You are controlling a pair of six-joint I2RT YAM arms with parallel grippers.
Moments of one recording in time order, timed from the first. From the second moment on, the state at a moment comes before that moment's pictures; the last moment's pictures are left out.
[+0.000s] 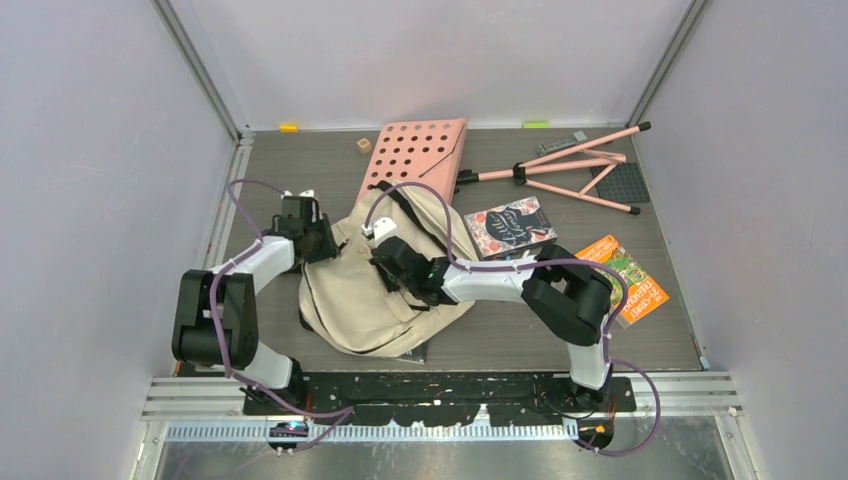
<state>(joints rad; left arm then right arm) -0.09 1.50 0.79 -0.21 0.08 -0.38 1.08 1.92 1.19 0.08 0.30 0.30</state>
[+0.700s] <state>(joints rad) -0.13 1.48 0.80 -0.26 -0.02 -0.42 1.08 1.92 1.18 0.10 0.31 0.31</state>
